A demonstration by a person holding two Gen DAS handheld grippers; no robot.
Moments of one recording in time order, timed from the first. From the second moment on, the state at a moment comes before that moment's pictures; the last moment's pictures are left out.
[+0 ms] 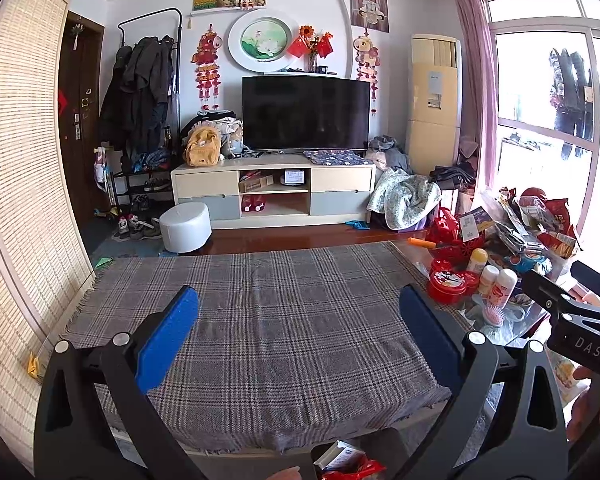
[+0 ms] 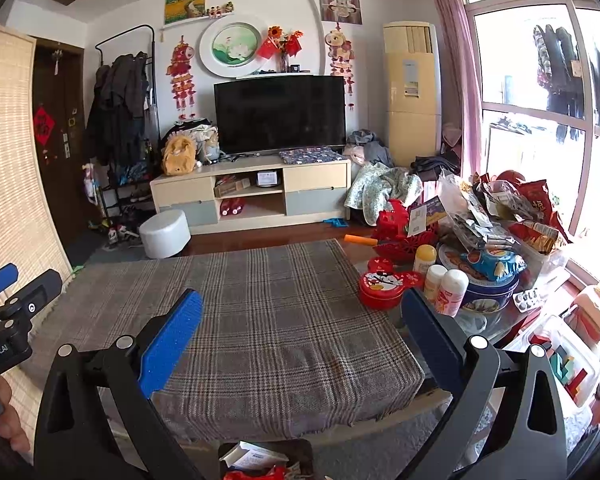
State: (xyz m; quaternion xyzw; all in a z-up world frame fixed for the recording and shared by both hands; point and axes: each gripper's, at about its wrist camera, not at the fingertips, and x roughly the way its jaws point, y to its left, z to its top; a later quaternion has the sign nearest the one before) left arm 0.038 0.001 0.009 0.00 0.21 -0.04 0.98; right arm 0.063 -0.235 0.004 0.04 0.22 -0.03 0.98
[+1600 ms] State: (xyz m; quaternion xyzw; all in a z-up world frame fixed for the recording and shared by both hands) left arm 0.038 0.003 0.010 0.00 0.21 -0.05 0.98; right arm 0.061 -0.233 0.004 0.04 0.22 -0.03 0.98
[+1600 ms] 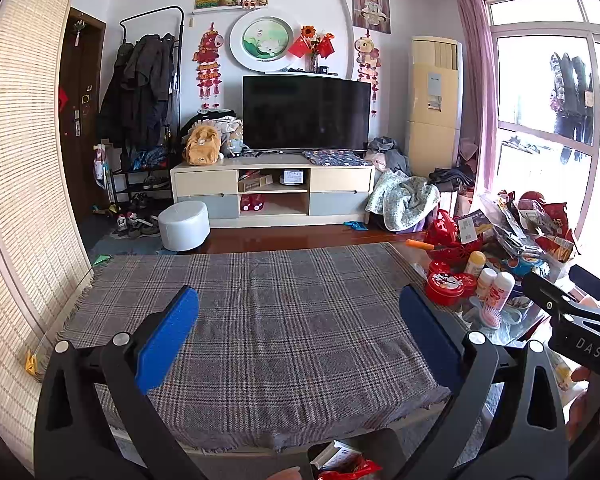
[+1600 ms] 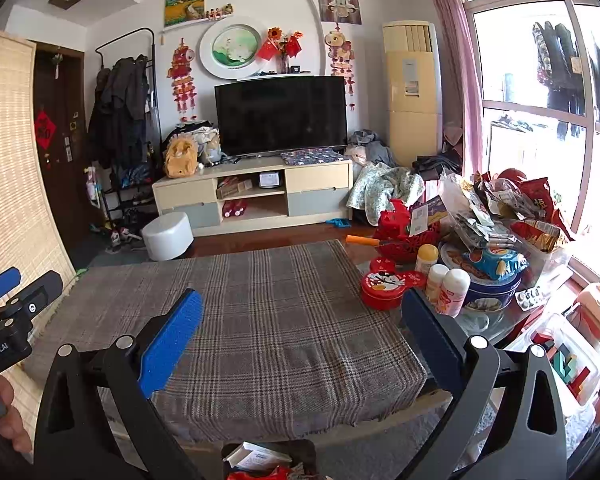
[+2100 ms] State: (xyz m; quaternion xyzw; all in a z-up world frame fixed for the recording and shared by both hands) left arm 0.036 0.000 0.011 0.00 0.21 -0.04 0.98; right arm 0.060 -0.225 0.005 0.05 0.21 -0.03 0.98
